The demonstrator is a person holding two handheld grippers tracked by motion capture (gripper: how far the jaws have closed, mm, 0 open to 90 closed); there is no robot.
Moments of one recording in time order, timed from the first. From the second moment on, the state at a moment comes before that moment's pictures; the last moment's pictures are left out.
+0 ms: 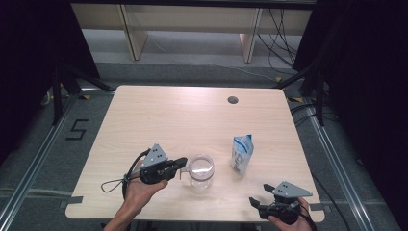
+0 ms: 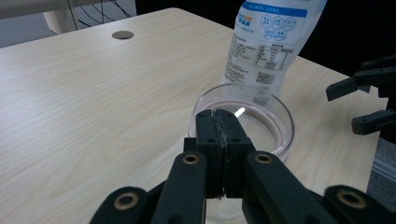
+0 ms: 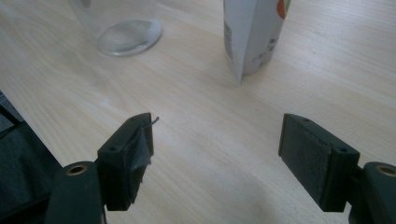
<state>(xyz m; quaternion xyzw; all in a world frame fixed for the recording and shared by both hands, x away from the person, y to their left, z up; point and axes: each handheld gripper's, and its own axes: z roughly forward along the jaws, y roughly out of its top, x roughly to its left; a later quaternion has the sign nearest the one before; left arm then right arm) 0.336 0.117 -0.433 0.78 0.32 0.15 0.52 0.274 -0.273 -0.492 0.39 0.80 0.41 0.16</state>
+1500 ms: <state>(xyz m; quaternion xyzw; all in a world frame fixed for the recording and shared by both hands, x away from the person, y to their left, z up) 0.335 0.116 -0.448 0.77 0.32 0.15 0.53 0.286 -0.218 -0.486 0.31 0.82 0.45 0.17</state>
